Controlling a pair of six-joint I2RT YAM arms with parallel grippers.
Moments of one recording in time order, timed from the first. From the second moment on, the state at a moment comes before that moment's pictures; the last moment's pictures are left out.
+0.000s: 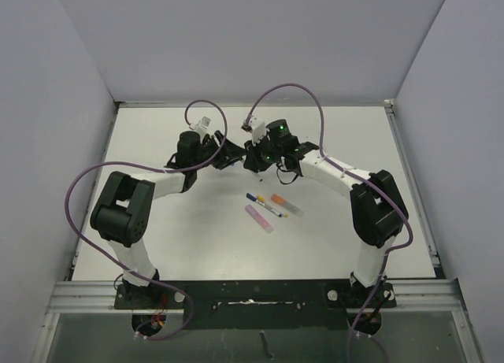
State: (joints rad) left arm -0.35 1.80 0.95 0.54 0.48 -1.02; right arm 0.60 1.84 1.36 -0.19 -0.35 -0.04
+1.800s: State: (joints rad) left arm -0.36 1.80 0.94 0.58 0.49 -1.04; right arm 0.60 1.82 1.36 -0.17 -0.36 -0.03
